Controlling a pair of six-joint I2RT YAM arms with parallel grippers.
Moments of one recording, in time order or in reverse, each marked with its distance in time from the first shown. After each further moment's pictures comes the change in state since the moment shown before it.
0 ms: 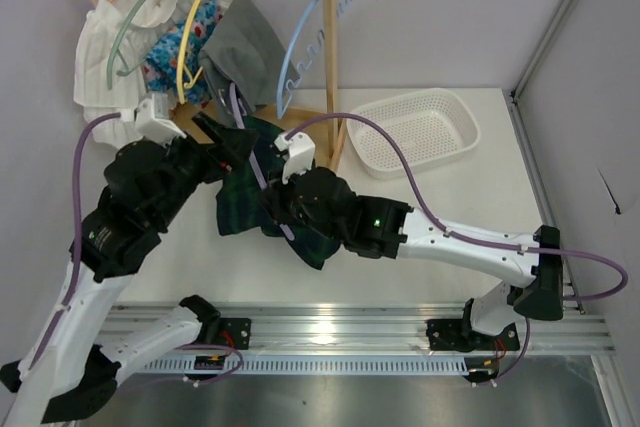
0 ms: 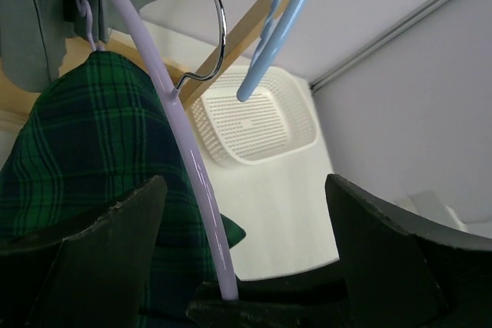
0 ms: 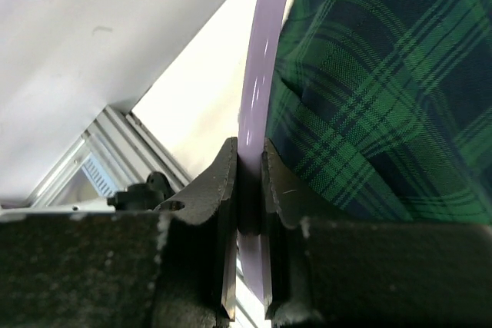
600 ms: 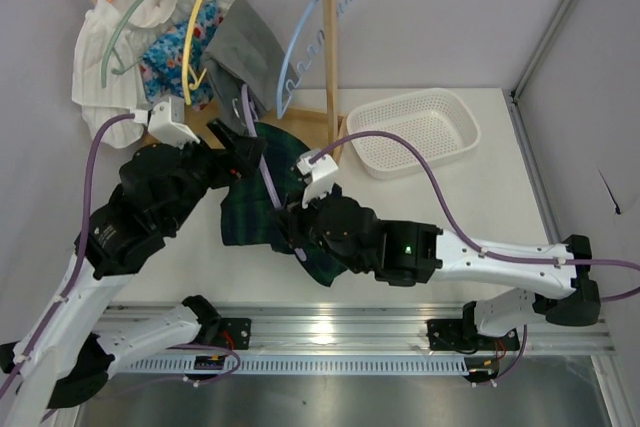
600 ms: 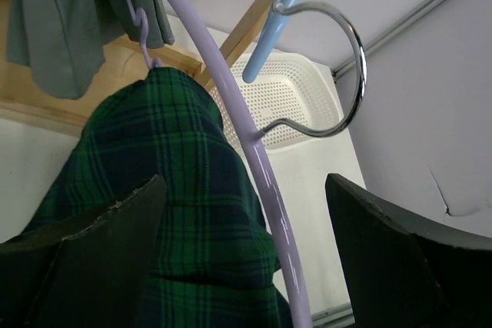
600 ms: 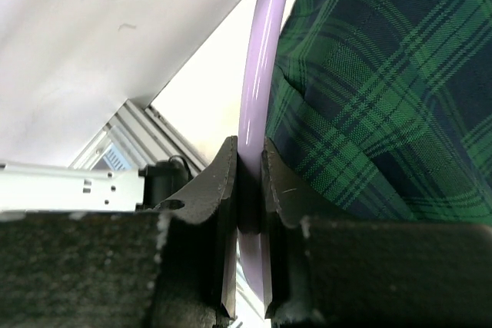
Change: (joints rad) left arm -0.144 0.039 0.032 -0.055 -0.166 0.047; right arm 0.132 -0.129 -0.072 -0.016 0.154 0.026
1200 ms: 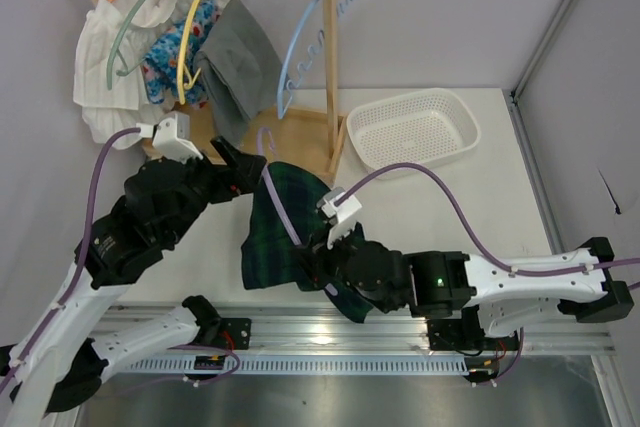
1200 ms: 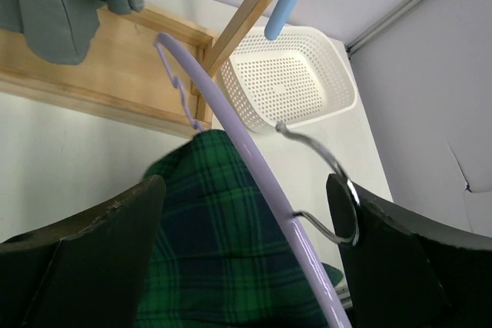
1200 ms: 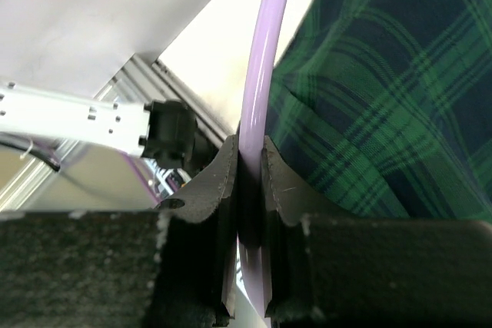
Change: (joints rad) left arm -0.049 -0.067 -0.075 -0.047 -0.024 0.002; right arm 0.177 -0.170 -0.196 -0.021 0.127 0.053
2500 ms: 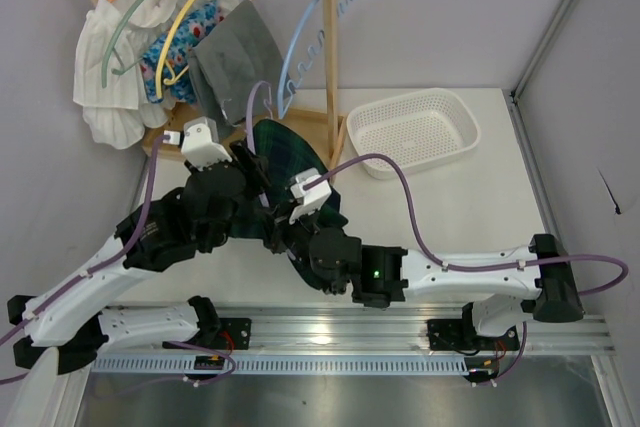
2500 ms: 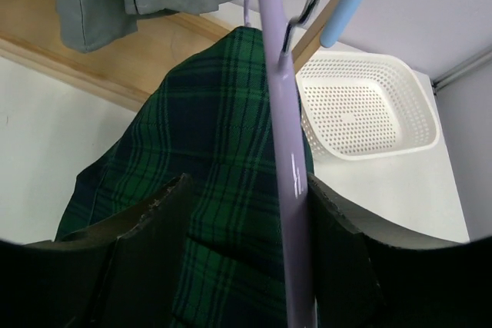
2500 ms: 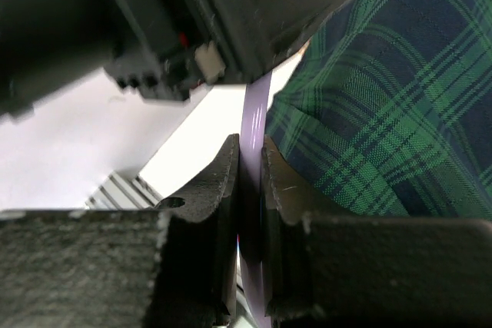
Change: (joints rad) left arm -0.267 0.127 0.000 -0.069 -0.493 -0.116; right arm -0.086 0.234 0.013 0.514 0.138 -0.217
